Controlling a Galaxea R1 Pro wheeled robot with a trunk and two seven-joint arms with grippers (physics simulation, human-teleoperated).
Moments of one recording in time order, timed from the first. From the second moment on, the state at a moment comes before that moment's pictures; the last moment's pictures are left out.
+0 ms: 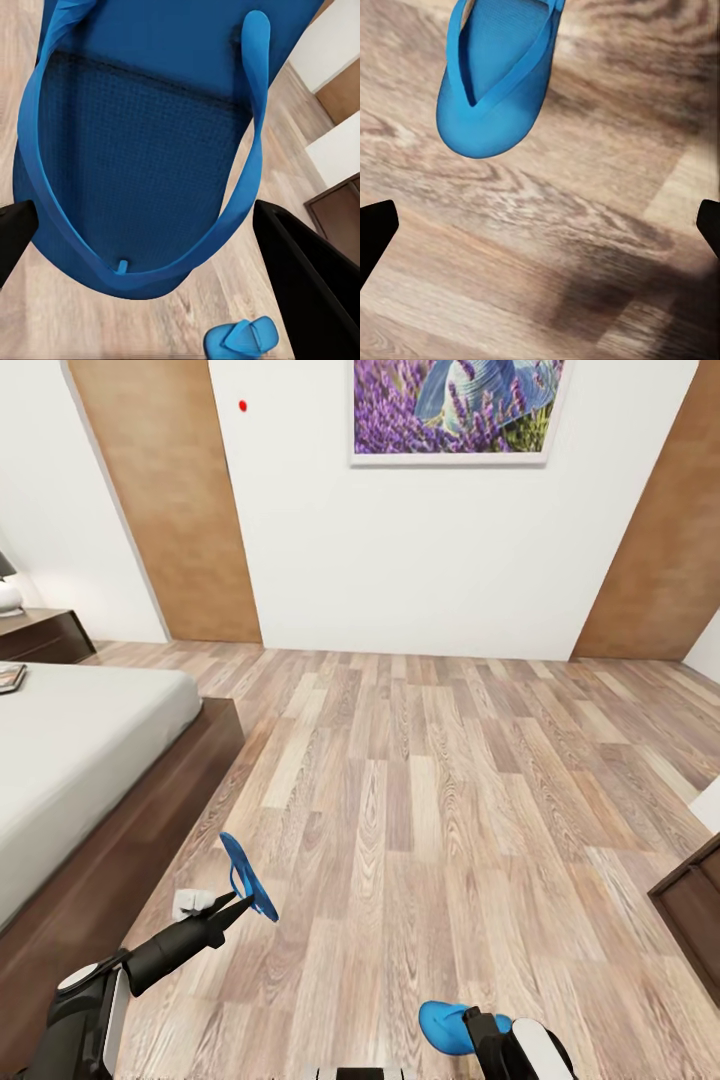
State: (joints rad) left arm -0.33 -0.06 0.58 -1.20 -0.13 0.38 -1.13; right arm -0.24 0.07 -0.09 -0.88 -1.30 0.25 -0.68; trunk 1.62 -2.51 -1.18
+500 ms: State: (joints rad) left arm -0.33 -0.06 0.58 -1.20 -0.13 0.38 -1.13; right arm -0.37 0.06 -0.09 -0.69 -1.29 0.05 -0.68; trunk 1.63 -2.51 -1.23
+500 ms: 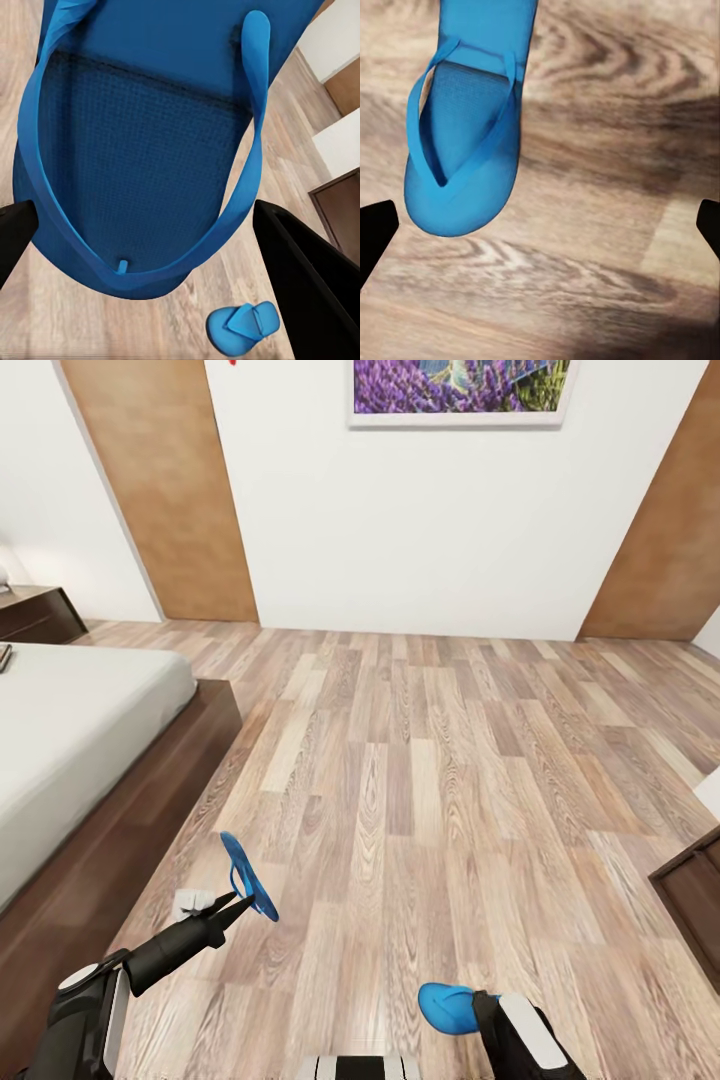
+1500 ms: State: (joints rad) left arm -0.33 -0.06 0.58 -1.20 -0.13 0.39 -1.13; right arm -0.38 0.06 -0.09 -0.85 -1.29 0.04 -0.68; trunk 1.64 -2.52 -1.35
